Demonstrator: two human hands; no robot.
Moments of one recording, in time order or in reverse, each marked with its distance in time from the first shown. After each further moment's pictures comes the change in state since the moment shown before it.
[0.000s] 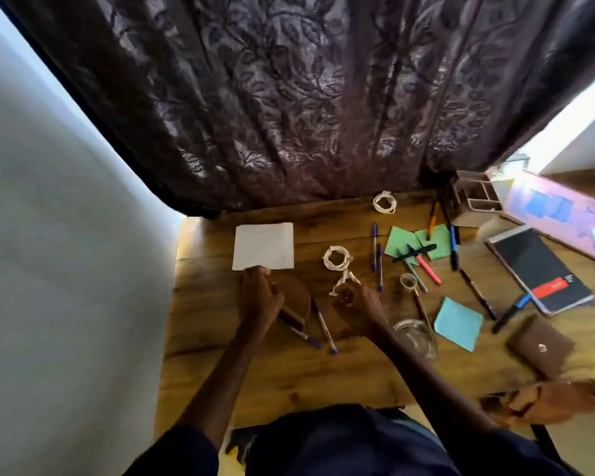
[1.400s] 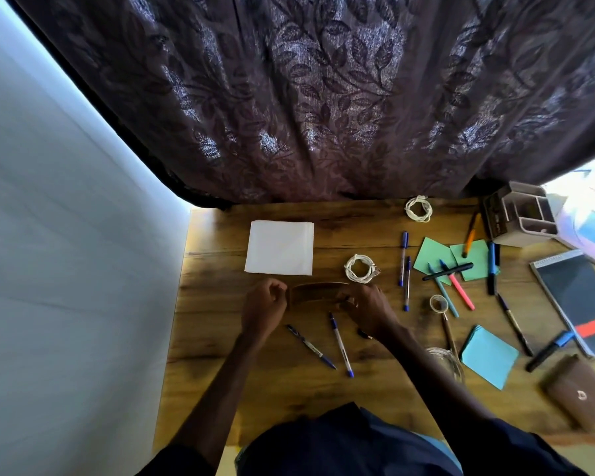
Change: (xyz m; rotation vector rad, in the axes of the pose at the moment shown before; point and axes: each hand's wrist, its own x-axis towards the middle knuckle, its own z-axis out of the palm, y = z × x) left_hand 0.036 -0.037 0.004 -0.187 -0.149 -0.122; right_hand 0.069 0.001 0.021 -0.209 -0.277 -0.176
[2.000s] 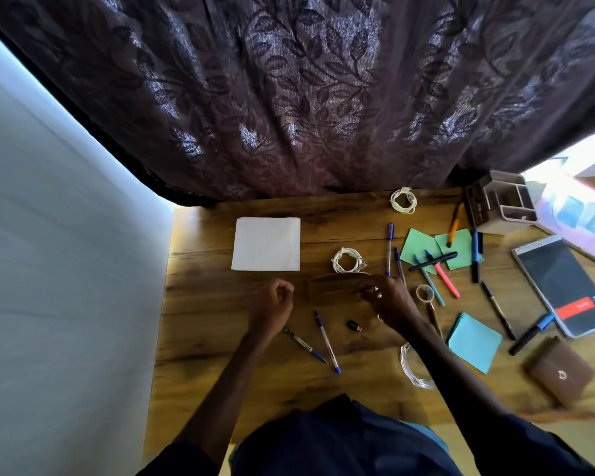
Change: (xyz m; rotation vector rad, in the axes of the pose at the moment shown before) left_hand -0.005 0.011 0.029 -0.053 -0.164 0.001; right_hand -0.031 0.033 -0.038 0.012 0.119 0.005
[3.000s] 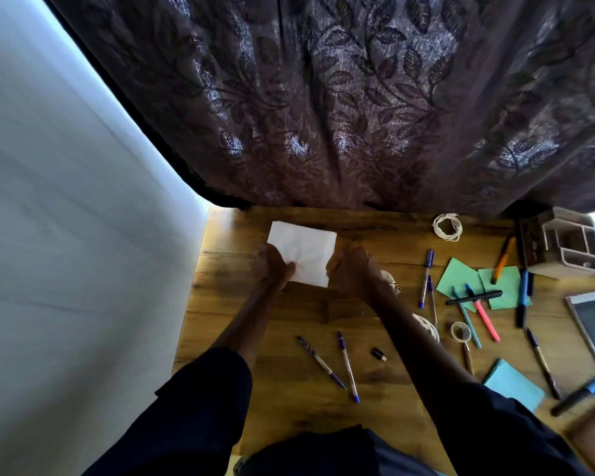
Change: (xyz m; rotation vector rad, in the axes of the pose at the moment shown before) left_hand 0.101 0.017 -0.051 0.095 0.084 -0.381; right_hand 0.122 -0.121 0.003 -0.021 -0.169 0.122
